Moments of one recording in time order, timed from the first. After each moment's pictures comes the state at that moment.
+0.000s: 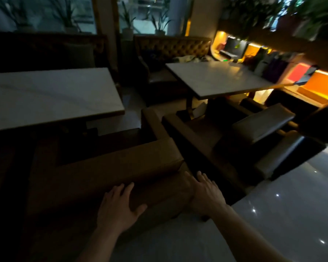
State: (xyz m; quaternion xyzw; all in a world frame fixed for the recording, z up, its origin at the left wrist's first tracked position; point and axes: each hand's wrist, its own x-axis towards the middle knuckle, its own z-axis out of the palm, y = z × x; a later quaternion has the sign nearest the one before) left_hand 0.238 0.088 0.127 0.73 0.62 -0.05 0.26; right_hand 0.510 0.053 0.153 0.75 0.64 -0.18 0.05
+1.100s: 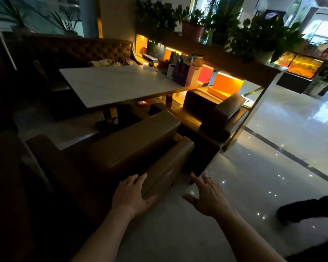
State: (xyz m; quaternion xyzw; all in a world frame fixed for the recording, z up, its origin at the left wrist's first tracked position) left_hand 0.944 0.102 0.150 0.85 0.46 -0.01 0.27; right_hand 1.168 -0.034 0.180 0.86 0.49 -0.14 0.02
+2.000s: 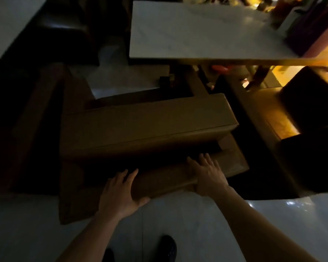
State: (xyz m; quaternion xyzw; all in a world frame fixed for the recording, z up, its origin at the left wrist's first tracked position) left_hand 1.128 0.203 0.008 0.63 0.72 -0.07 0.28; right_hand 1.410 0.280 0.025 0.60 0.75 -0.21 0.18
